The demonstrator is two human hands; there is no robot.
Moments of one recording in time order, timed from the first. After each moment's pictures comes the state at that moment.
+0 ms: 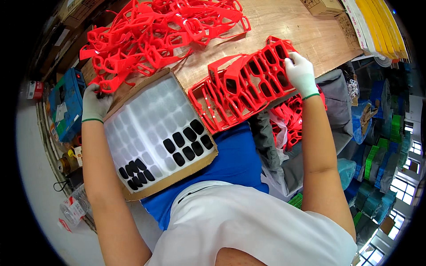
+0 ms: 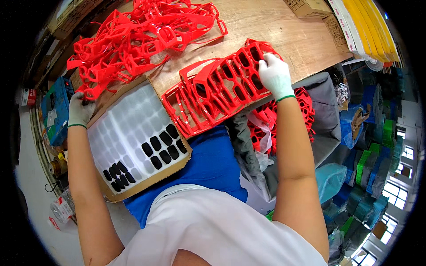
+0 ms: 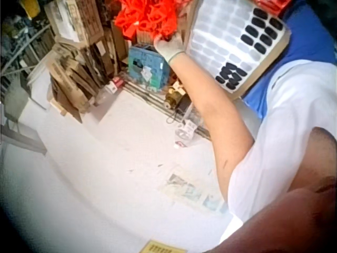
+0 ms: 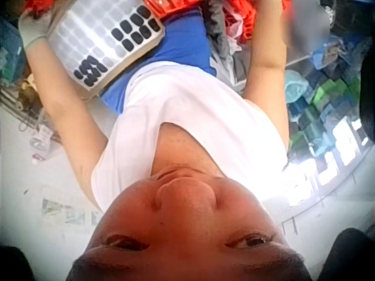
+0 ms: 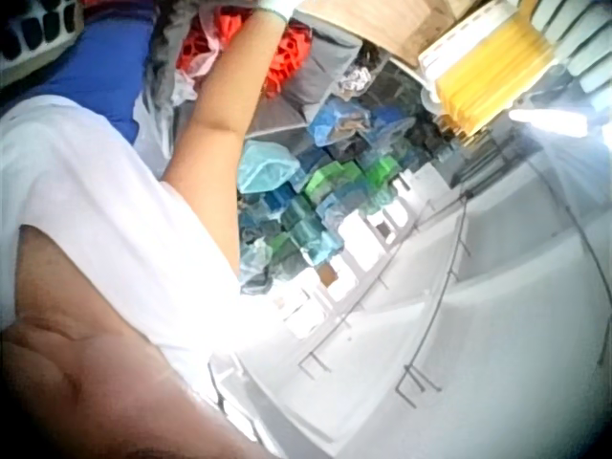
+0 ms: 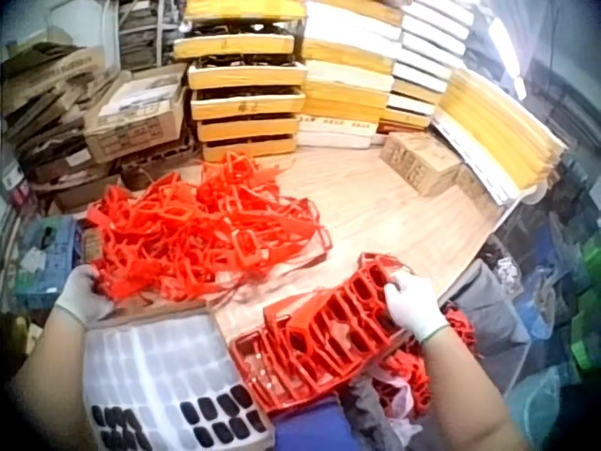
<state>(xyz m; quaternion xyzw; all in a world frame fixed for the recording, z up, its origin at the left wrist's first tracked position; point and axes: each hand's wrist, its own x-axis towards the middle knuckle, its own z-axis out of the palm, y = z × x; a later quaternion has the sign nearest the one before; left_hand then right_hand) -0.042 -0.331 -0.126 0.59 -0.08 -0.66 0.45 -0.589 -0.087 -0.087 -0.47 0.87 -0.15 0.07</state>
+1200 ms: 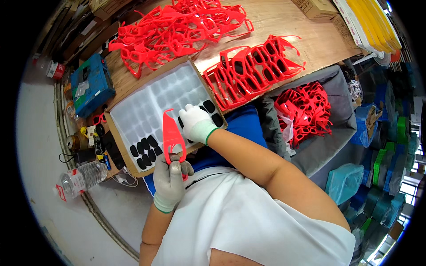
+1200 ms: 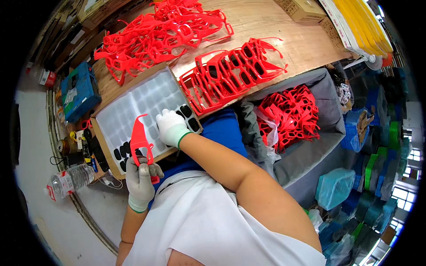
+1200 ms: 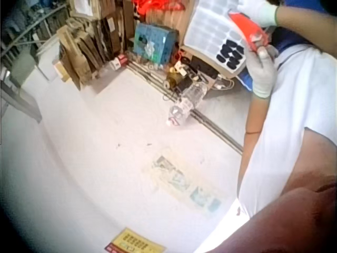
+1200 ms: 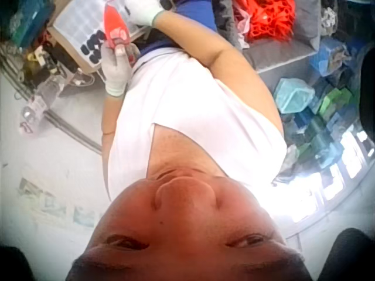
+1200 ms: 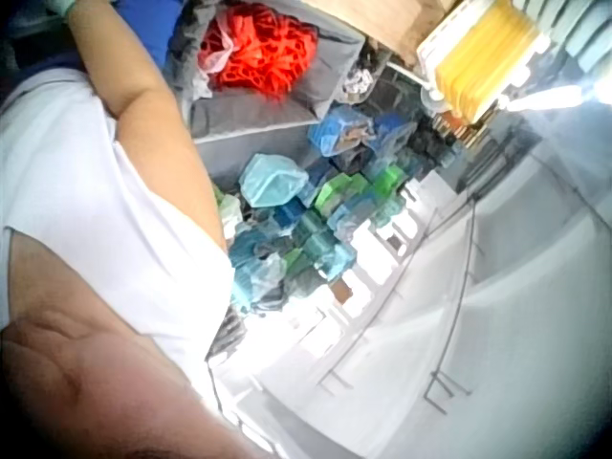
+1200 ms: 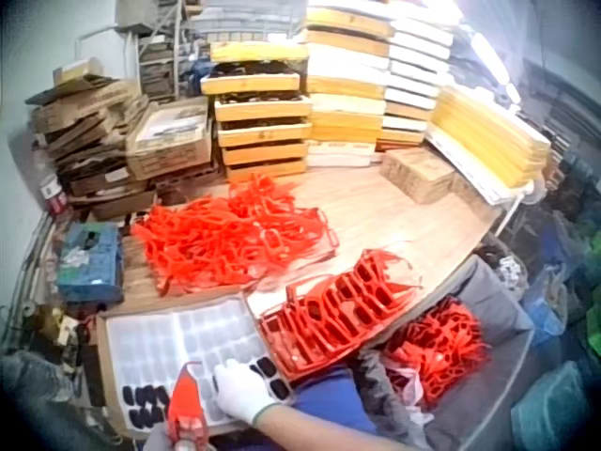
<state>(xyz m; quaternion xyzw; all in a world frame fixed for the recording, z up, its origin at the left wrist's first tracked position) -0.066 0.040 -0.033 0.39 -0.56 -0.62 0.38 -0.229 -0.049 -0.130 -0.69 0.66 -0.03 0.30</state>
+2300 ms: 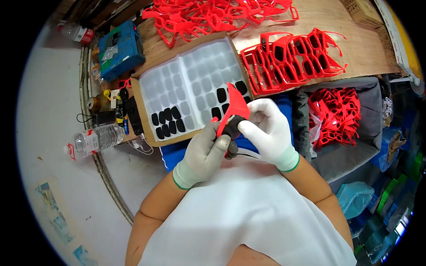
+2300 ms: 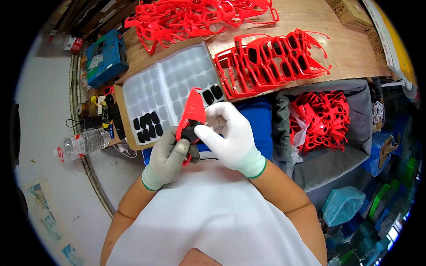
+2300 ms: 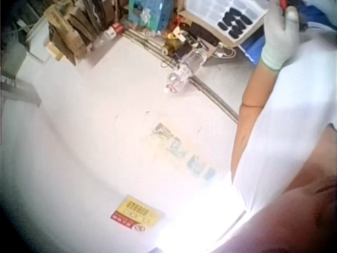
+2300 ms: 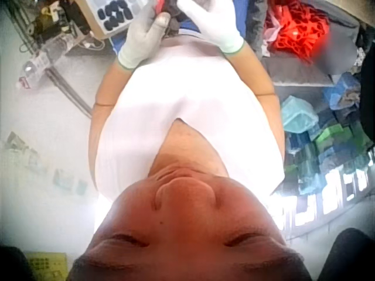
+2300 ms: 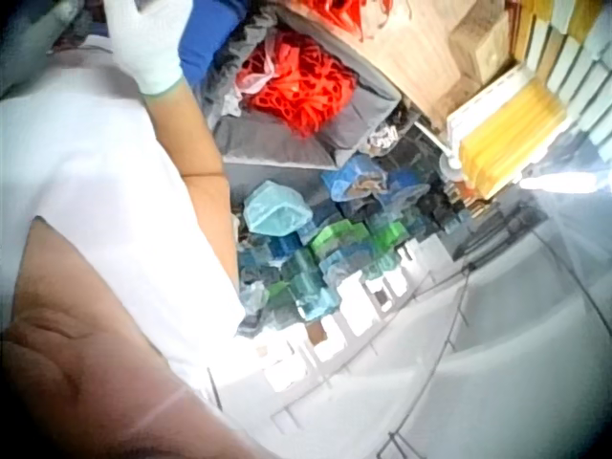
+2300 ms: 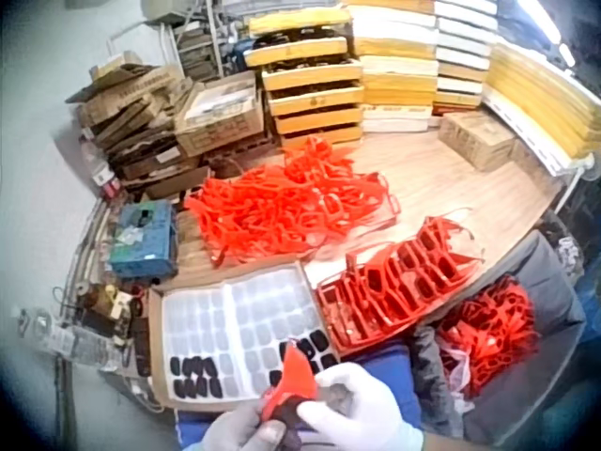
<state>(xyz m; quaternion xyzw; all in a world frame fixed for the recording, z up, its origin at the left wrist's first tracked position) -0.103 0.025 0.005 0.42 -0.60 -0.66 0.19 -0.290 0.051 -0.019 -0.33 0.46 -0.59 0.57</state>
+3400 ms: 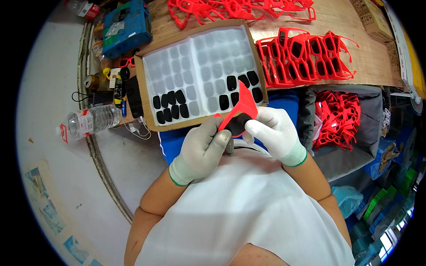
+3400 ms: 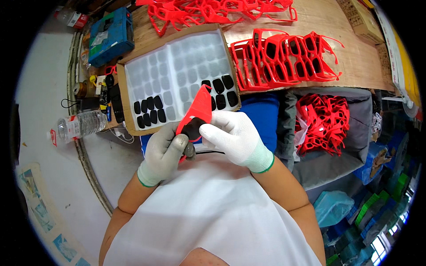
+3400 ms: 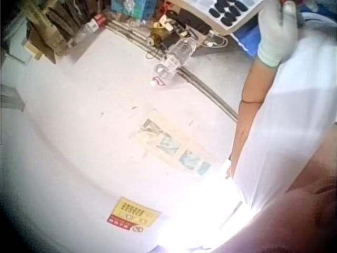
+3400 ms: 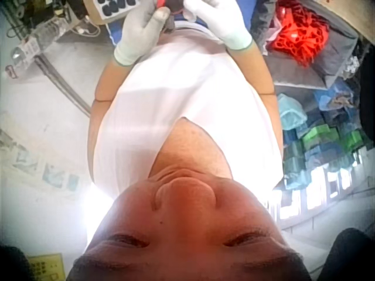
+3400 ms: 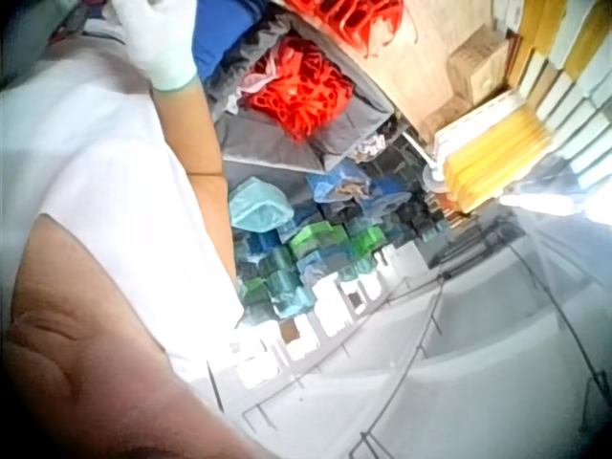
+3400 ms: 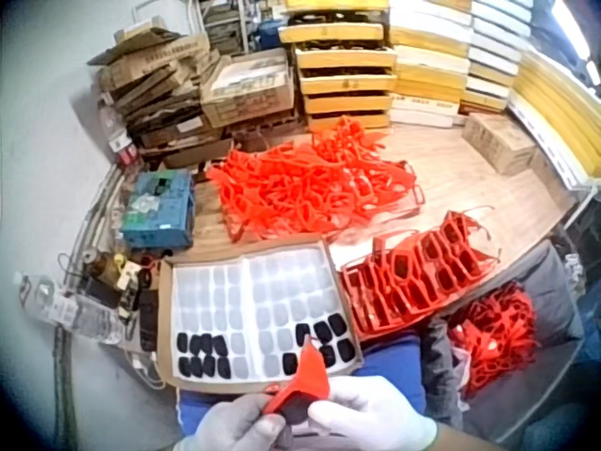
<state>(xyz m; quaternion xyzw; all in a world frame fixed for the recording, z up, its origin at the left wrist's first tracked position) -0.077 0.034 0.007 0.46 -0.56 -0.66 0.20 -0.288 0.048 -0.012 -0.36 0.44 -0.41 0.72</state>
